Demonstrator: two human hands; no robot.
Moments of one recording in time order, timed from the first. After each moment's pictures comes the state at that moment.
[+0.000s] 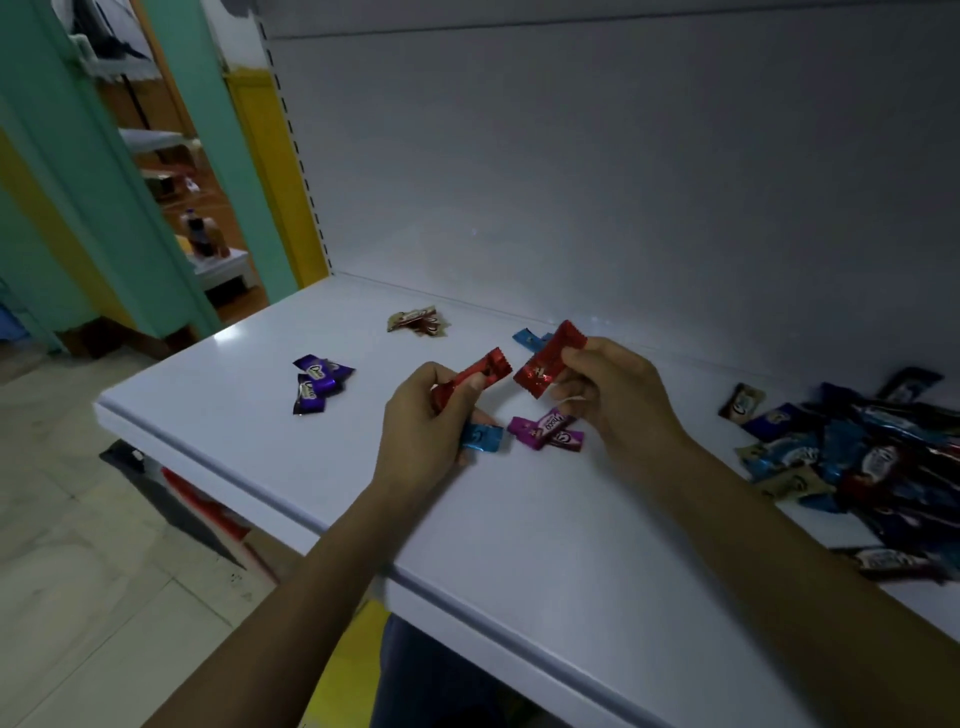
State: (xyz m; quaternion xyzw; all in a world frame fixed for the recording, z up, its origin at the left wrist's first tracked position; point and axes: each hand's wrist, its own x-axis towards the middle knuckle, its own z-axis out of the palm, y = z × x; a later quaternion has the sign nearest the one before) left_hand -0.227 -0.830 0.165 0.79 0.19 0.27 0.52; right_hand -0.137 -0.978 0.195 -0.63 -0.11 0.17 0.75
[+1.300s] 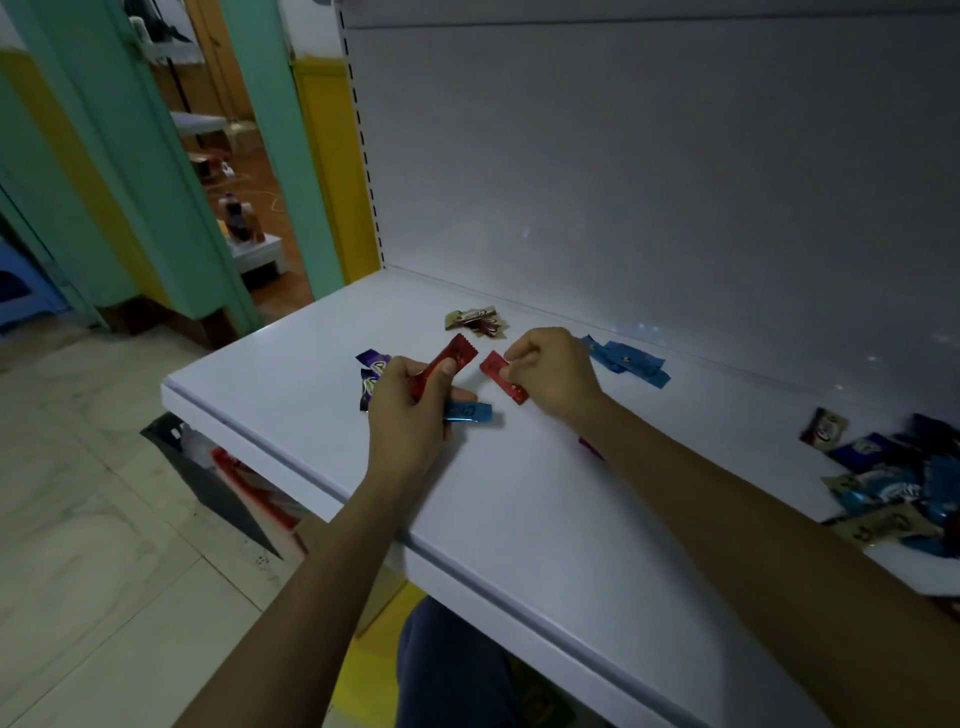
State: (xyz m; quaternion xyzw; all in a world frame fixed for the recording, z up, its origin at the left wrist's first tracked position) left_hand -0.245 -0.767 0.164 0.70 0.25 0.34 0.57; right_hand -0.113 -0.854 0.173 -0.86 -0.25 0.08 0.44
